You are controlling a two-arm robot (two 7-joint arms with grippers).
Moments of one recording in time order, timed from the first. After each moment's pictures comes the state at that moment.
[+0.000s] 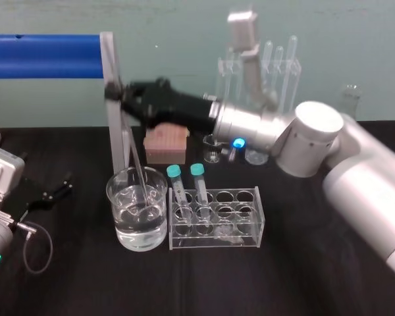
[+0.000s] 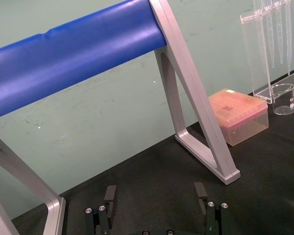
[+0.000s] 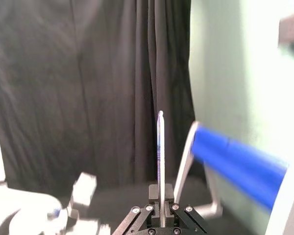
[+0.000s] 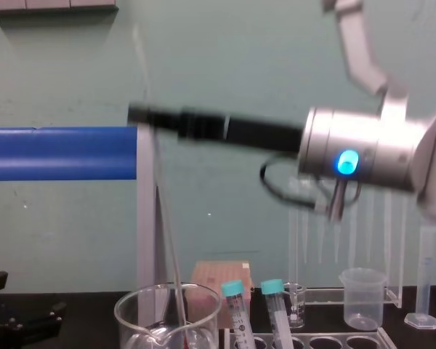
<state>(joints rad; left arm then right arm) -0.20 0.60 0.45 -1.41 -0.25 -0.12 0.03 0.75 0.25 -0.65 -1.15 0.71 0.00 0.85</state>
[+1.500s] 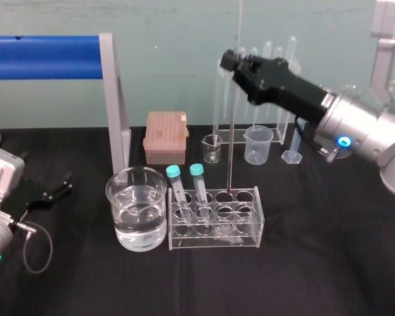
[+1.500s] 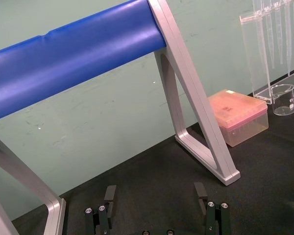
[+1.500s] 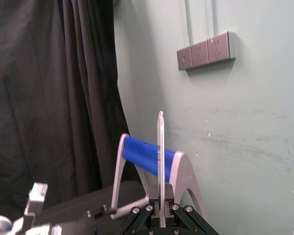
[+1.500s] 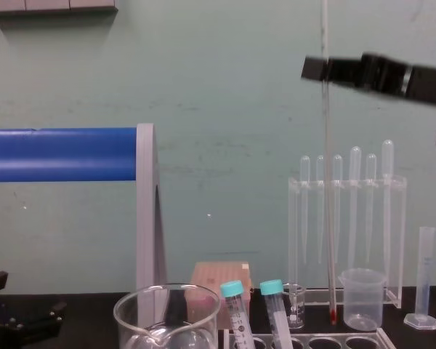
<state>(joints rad) -0.20 0.60 0.45 -1.41 -0.25 -0.12 0.03 0.52 0.57 -0.47 -1.53 0.86 0.05 0.58</state>
